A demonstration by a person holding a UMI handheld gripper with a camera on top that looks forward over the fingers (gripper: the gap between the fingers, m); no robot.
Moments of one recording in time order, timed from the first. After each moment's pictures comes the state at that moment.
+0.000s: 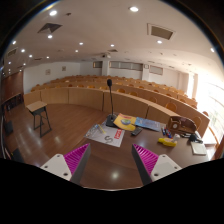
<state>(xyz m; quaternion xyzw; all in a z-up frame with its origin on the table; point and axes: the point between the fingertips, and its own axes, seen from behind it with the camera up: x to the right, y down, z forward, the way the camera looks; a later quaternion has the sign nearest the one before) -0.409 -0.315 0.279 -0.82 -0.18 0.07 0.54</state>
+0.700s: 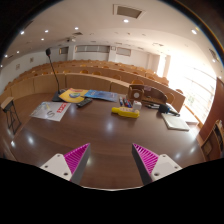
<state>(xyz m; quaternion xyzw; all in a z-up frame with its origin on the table) -0.162 -0.231 0.120 -0.87 -0.04 -0.05 0.48</state>
